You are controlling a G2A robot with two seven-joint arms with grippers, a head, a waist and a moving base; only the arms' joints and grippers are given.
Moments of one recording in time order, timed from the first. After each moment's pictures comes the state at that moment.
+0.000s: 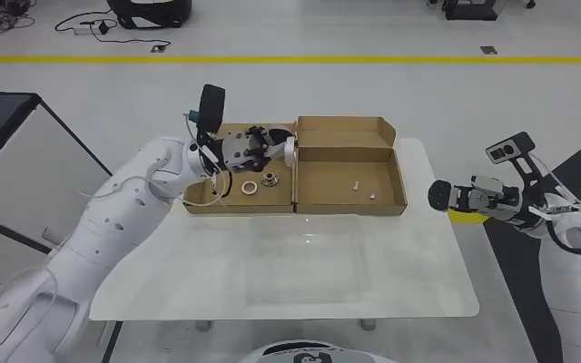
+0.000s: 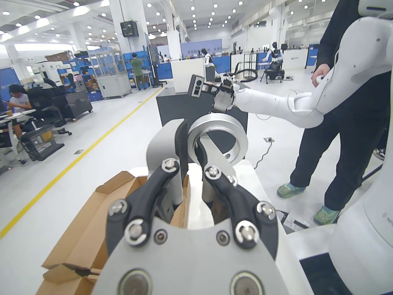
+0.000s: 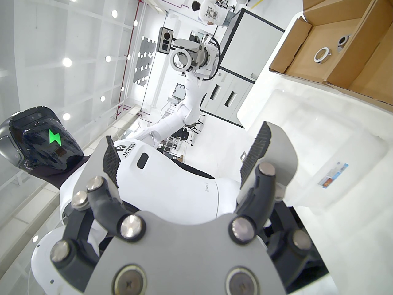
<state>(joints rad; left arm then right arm) 0.79 -0.93 -0.79 -1.48 0.61 -1.01 0.23 -1.55 -0.93 1.87 -1.67 0.74 -0.07 1.46</state>
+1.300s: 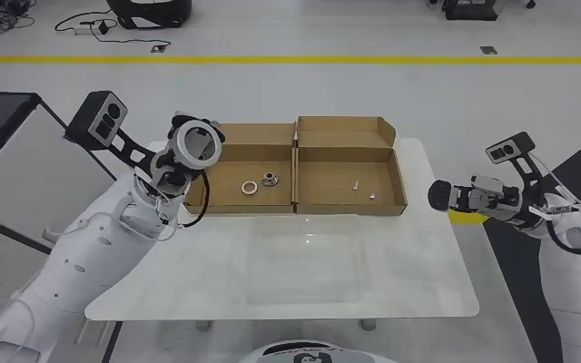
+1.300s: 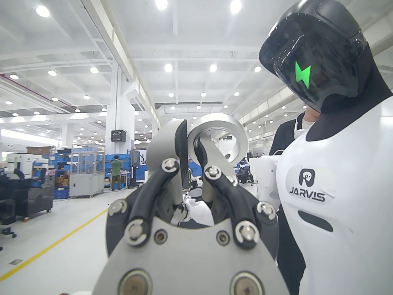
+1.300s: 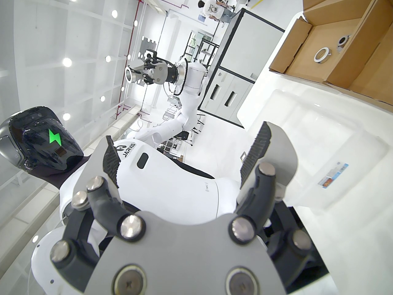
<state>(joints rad) 1.02 -0.76 -0.91 -1.84 0.46 -1.01 0.66 -1.55 -0.93 1.87 -1.67 0.74 -0.07 1.46</state>
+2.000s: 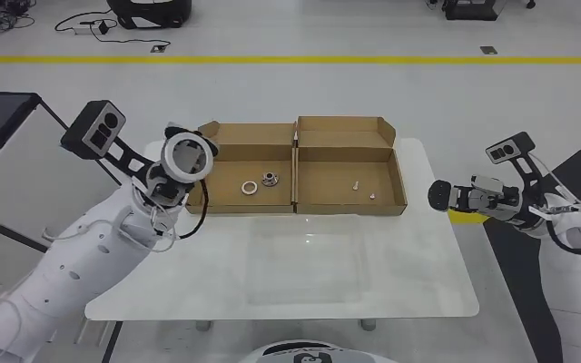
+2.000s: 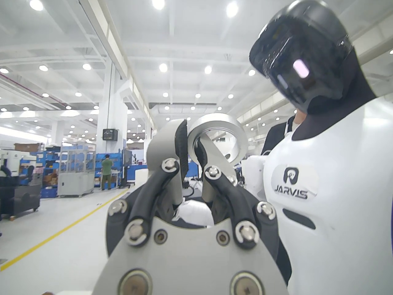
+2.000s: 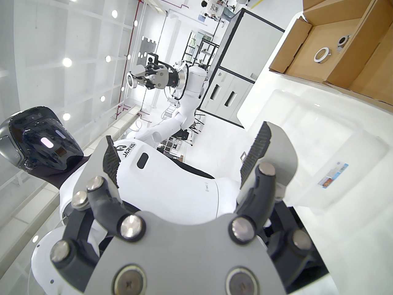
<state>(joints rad) 0.98 -0.69 -0.82 -1.91 0.43 -1.01 0.81 -1.55 -0.93 1.87 -1.67 0.74 -0.07 1.46</state>
